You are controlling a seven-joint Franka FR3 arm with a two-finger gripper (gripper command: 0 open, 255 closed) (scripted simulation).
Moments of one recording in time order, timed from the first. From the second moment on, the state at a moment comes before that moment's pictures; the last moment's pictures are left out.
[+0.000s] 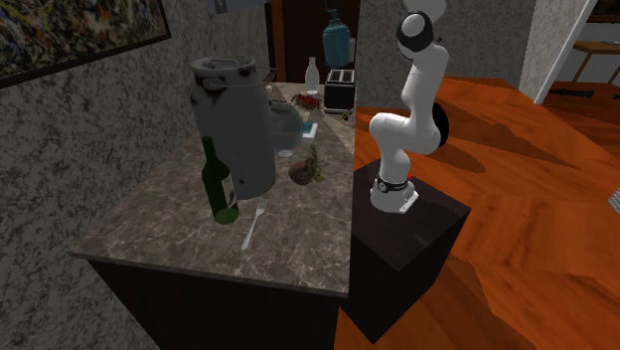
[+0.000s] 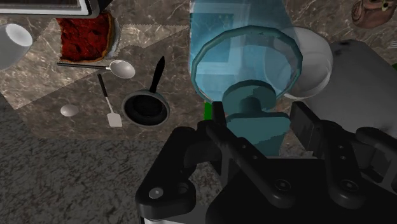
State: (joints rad) arm 0.22 -0.50 -1.40 -0.85 -0.42 1.10 -0.70
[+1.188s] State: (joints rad) arm -0.23 -0.65 -1.07 -1.44 -0.43 1.41 -0.64
